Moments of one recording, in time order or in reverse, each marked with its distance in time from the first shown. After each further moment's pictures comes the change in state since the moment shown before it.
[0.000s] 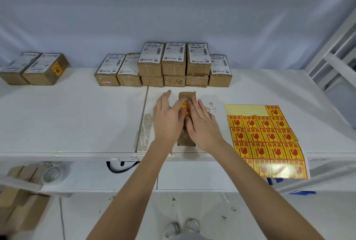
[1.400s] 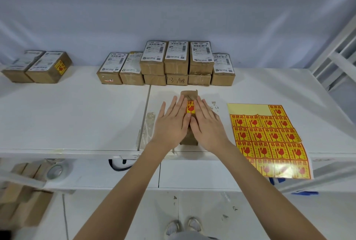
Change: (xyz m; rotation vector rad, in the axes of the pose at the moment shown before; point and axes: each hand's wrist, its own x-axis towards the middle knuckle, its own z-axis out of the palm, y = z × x) left_hand -0.012 -0.005 -0.011 0.161 -0.468 0.140; right_hand -0.003 0.010 0.005 -0.001 0.050 -0.031
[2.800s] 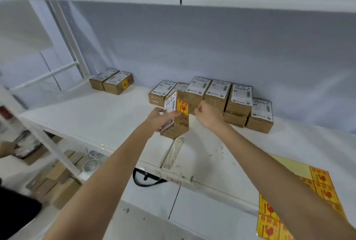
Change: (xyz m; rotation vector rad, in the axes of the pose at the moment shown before) left_hand 0.009 -0.090 -0.092 -1.052 0.134 -0.880; right_hand 0.136 -0.063 -0.038 0.082 -0.024 -0.153
